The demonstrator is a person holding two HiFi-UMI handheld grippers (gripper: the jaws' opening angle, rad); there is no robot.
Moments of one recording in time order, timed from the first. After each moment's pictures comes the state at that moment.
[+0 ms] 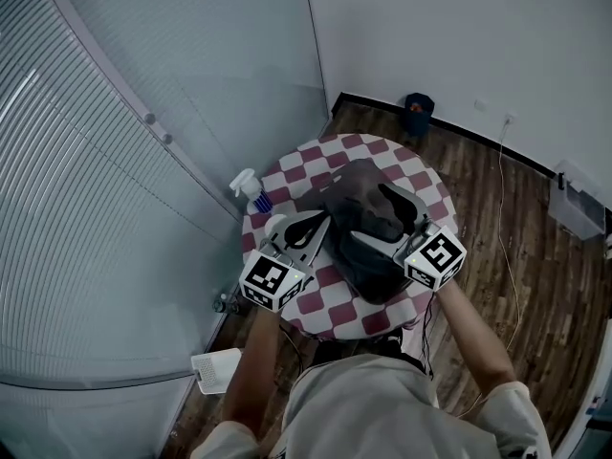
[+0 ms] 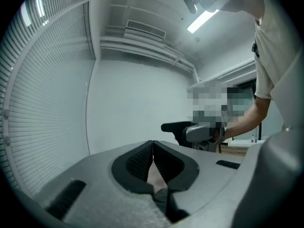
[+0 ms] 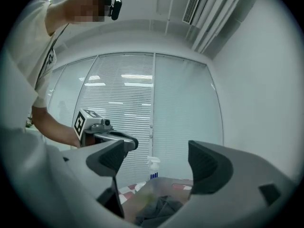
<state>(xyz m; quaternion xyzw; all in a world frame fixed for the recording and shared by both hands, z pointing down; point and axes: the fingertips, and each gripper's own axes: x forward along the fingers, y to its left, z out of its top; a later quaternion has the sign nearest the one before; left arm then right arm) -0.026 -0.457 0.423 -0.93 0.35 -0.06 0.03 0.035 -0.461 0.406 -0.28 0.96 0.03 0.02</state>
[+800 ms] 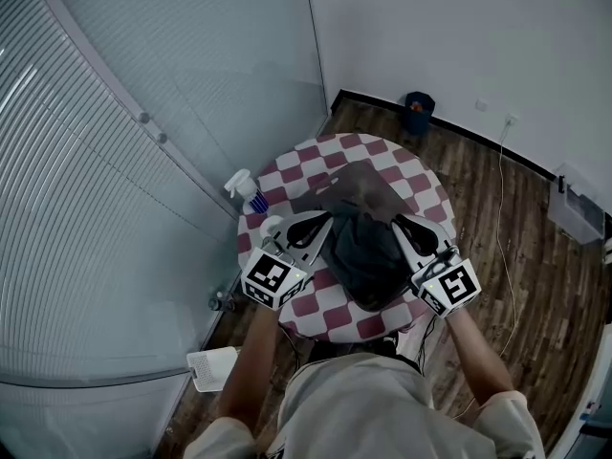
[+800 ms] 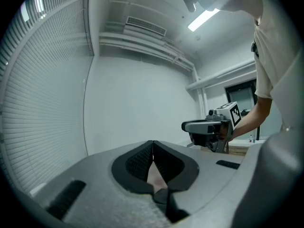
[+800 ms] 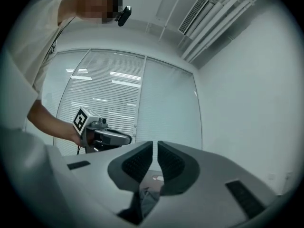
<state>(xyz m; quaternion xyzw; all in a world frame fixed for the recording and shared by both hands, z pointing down) -0.010 -0.473 0.438 -0.94 0.34 -0.06 0.03 0.105 -0.453 0.420 -0.38 0.92 0.05 0.02</state>
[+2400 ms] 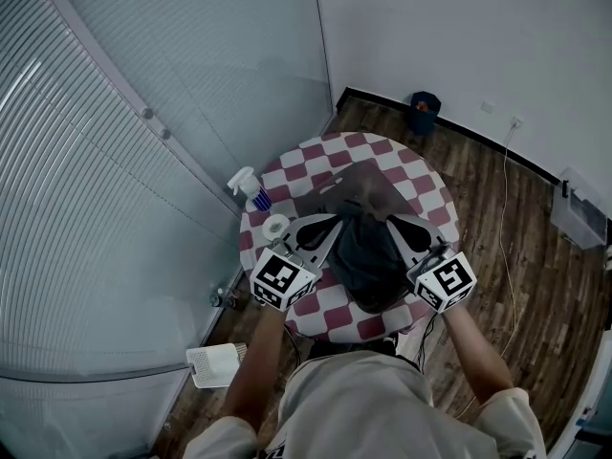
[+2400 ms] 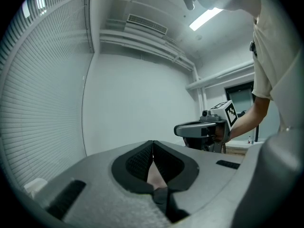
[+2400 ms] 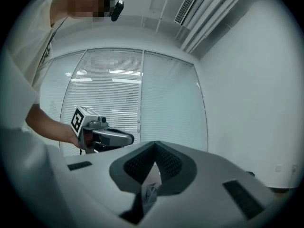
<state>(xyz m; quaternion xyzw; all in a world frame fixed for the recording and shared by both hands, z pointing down) -0.001 -0.475 0.450 -0.94 0.33 -0.07 0.01 0.086 -0.470 0.438 -0.35 0.94 0.00 0.00</state>
